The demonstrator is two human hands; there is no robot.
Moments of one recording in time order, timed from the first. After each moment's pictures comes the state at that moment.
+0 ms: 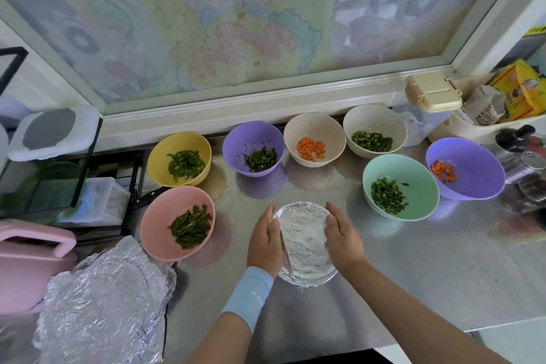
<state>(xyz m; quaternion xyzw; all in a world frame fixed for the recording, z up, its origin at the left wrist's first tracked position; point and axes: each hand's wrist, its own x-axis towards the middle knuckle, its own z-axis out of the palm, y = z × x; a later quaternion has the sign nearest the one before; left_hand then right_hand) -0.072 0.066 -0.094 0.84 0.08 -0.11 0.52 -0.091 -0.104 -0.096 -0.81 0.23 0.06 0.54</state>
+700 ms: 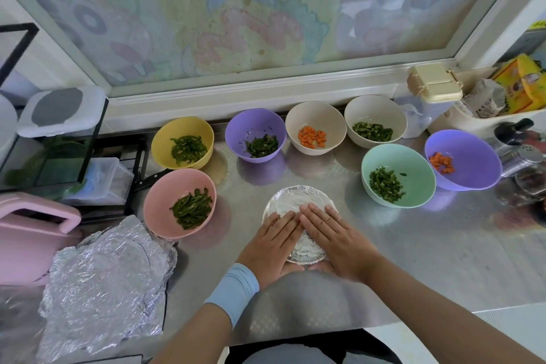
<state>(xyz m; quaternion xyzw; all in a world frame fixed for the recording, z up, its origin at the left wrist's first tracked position) -0.099 0.093 -0.115 0.90 -0.43 0.03 0.04 -0.121 -0.137 -0.092 -0.94 -0.33 -0.03 0.06</state>
